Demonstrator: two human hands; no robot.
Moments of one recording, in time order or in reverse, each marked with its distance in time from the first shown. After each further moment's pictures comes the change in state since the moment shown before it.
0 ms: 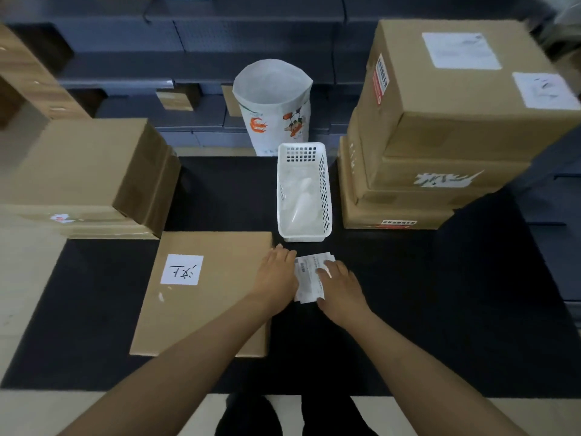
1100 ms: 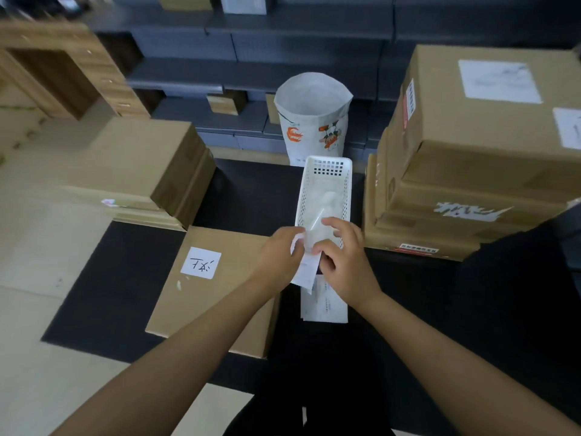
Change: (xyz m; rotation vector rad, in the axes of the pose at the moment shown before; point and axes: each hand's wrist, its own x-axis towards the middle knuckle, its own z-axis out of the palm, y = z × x) left_hand 0.004 0.008 -0.051 -0.600 0.360 -0.137; right_hand 0.014 -0.004 -0.080 0.394 0.754 -0.539
